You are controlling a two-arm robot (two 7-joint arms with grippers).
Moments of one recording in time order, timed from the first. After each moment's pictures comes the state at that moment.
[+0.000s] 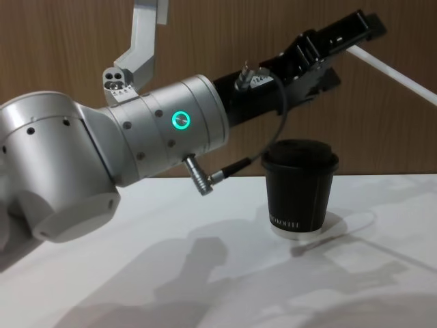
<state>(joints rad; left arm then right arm) -0.49 0.14 0.47 -1.37 -1.00 0.31 -0.63 -0.10 0.58 -0.01 -1.77 0.49 -0.15 0.67</state>
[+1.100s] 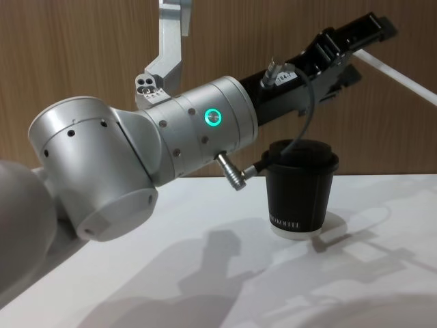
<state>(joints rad) -0.52 0.07 0.49 -1.30 -1.06 0.30 -0.59 -0.10 0.57 -0.01 -1.77 0.49 -0.15 0.67</state>
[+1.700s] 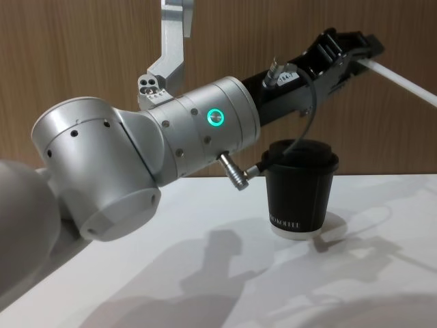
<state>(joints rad) -0.52 0.07 0.49 -1.29 -1.06 0.30 -0.59 -0.10 0.58 -0.01 -1.77 0.49 -0.15 0.67</state>
